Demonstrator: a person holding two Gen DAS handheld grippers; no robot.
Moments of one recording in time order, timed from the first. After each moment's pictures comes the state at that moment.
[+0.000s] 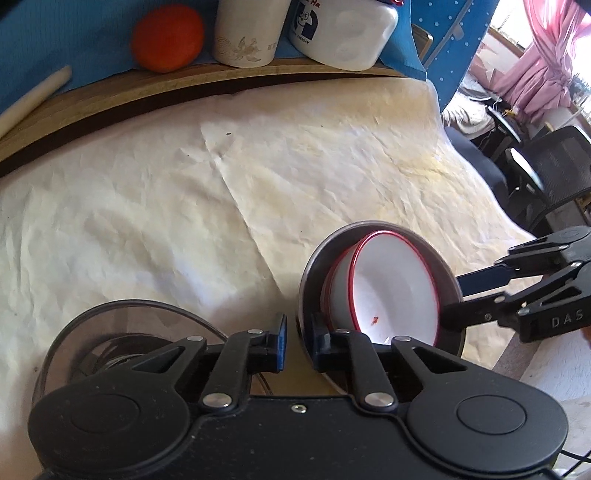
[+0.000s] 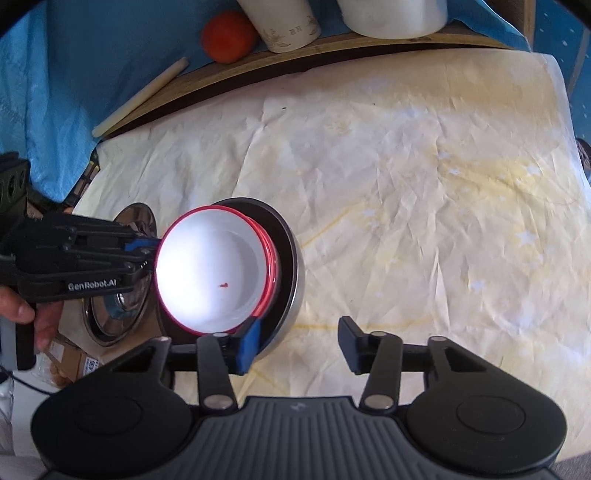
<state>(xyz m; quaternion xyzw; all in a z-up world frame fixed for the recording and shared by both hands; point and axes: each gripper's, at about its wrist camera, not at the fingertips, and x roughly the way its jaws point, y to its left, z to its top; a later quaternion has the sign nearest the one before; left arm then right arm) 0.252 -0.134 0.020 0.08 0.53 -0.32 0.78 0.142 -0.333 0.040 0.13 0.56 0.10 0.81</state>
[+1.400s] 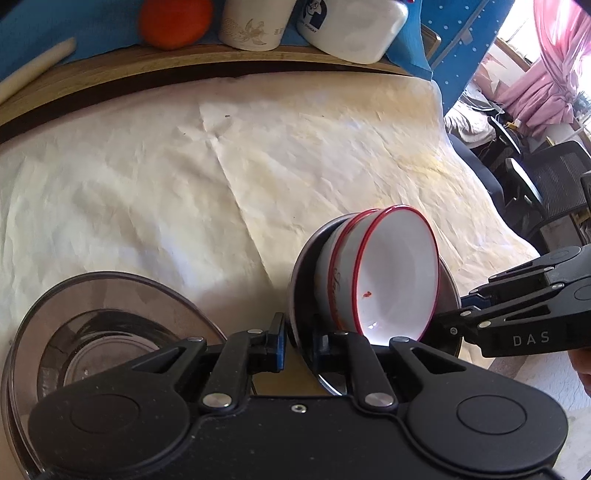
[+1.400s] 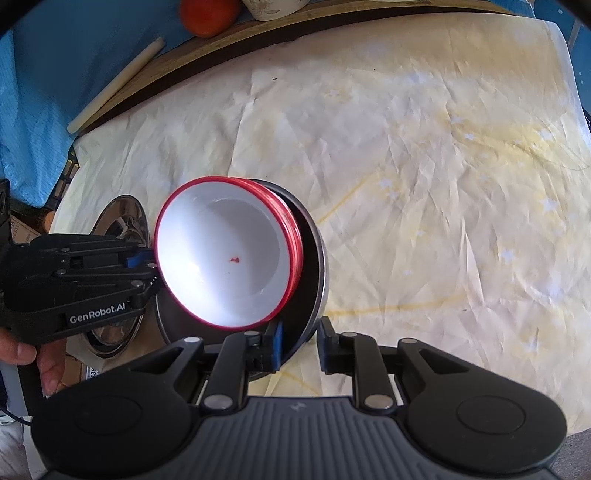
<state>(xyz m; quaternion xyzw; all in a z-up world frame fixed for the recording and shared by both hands) 0.247 -0.135 0.007 0.04 0.54 -0.31 0.78 0.153 -0.315 0.024 0.14 0.59 0.09 0.79</state>
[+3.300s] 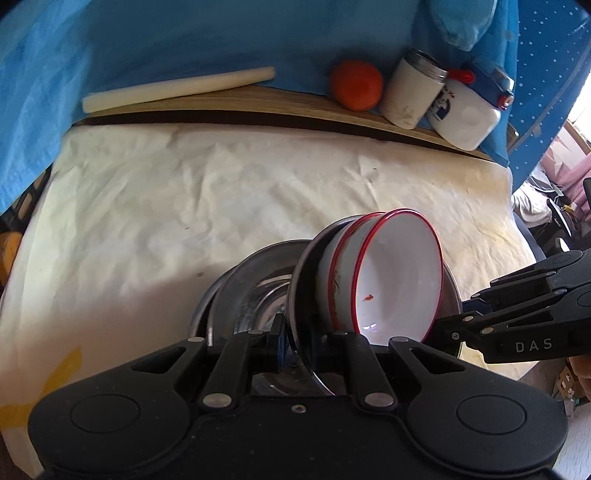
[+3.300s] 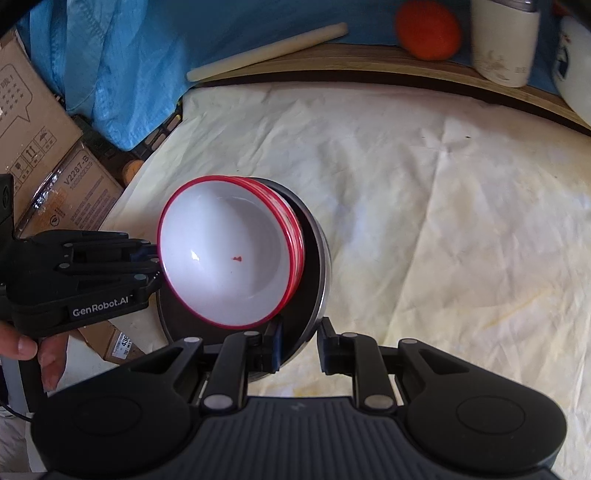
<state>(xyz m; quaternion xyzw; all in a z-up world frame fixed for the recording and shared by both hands) 0.217 0.000 0.052 -0.03 0.50 -0.18 0.85 0.166 -0.166 0.059 0.04 0.57 0.21 0.79</state>
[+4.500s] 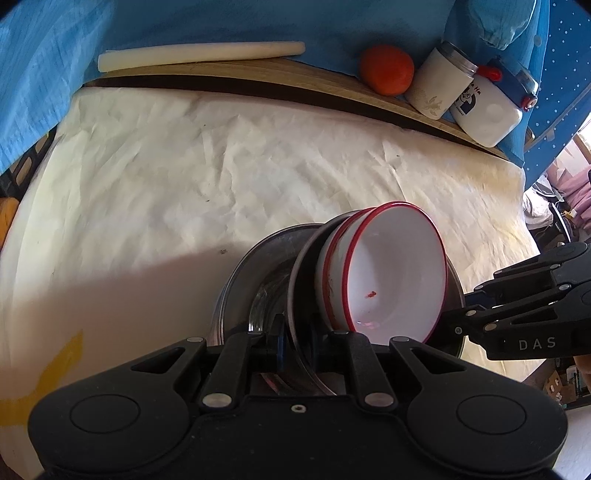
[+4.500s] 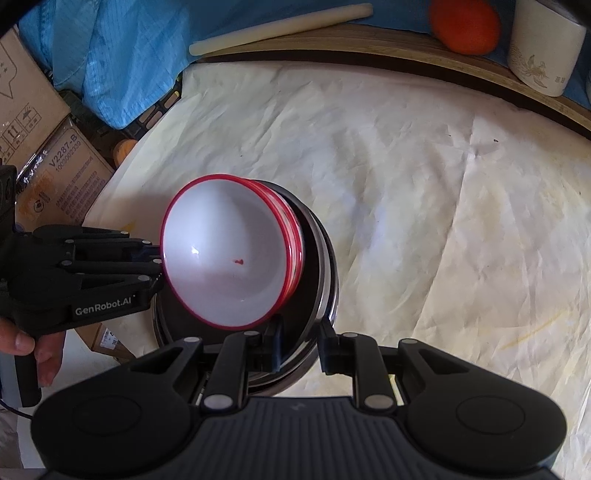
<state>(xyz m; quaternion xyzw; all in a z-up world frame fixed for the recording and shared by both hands) 0.225 0.020 0.030 -0.06 0.52 -0.18 0.83 0.180 -0.138 0.049 0.00 0.59 0.20 0.78</state>
